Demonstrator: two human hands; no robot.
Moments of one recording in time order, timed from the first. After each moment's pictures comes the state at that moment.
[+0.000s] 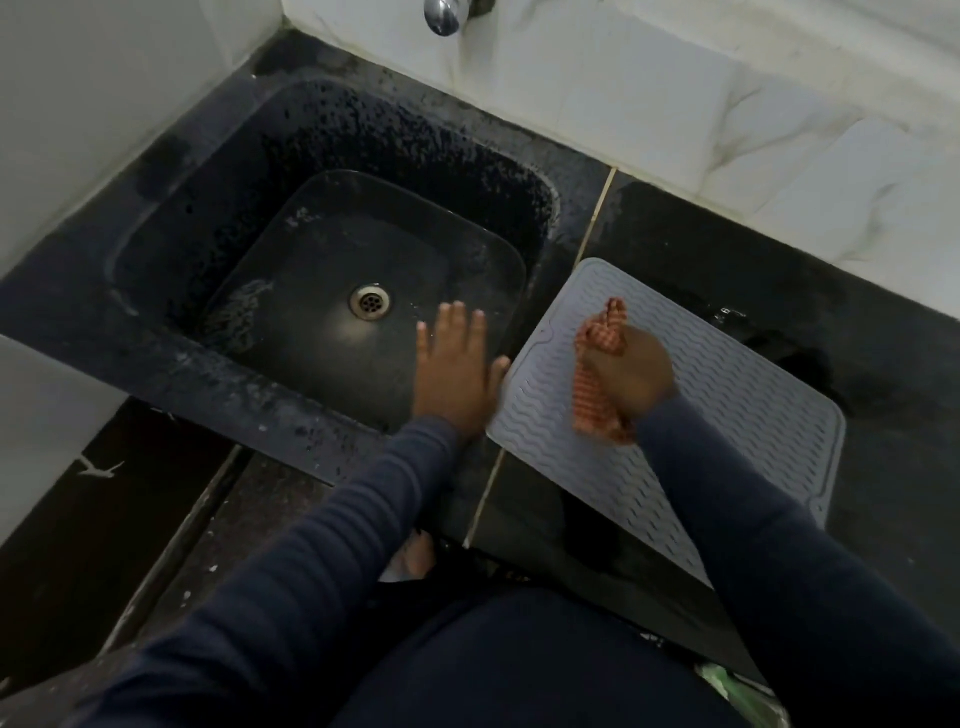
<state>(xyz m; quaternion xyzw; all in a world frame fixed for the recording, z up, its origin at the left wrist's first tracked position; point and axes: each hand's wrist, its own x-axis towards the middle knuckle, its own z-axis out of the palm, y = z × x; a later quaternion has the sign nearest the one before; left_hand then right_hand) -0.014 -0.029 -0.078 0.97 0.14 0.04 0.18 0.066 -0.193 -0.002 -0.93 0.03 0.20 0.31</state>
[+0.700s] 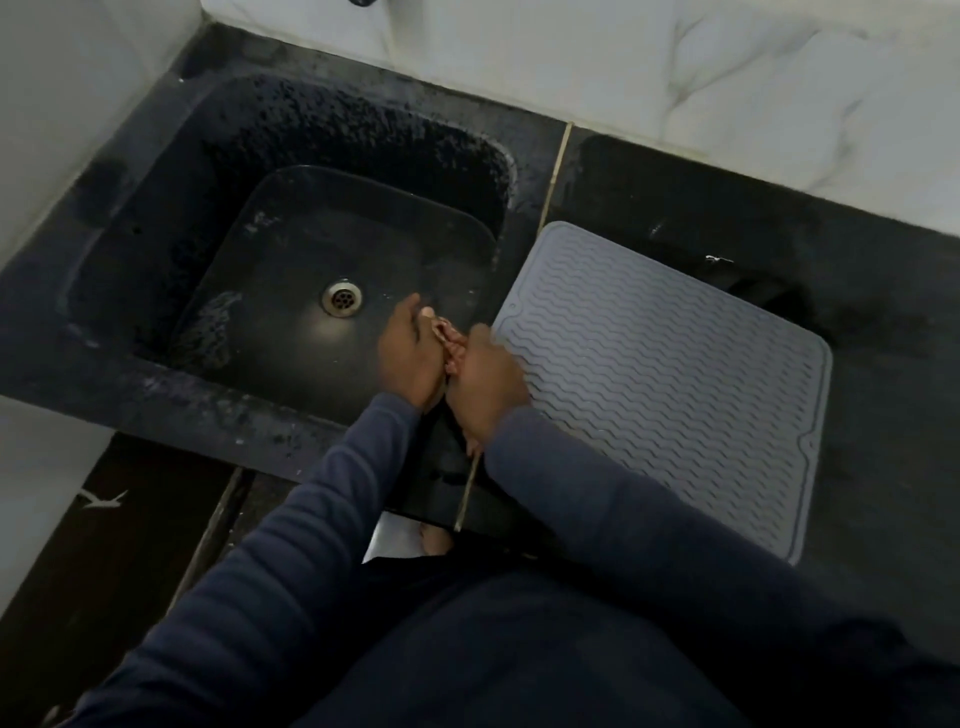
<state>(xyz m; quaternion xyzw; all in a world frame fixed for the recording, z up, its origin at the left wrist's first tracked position) -0.003 -0.014 -0.064 0.80 0.31 0.10 0.51 -0.004 -0.116 -0.032 -0.93 -0.10 0.19 0.29</state>
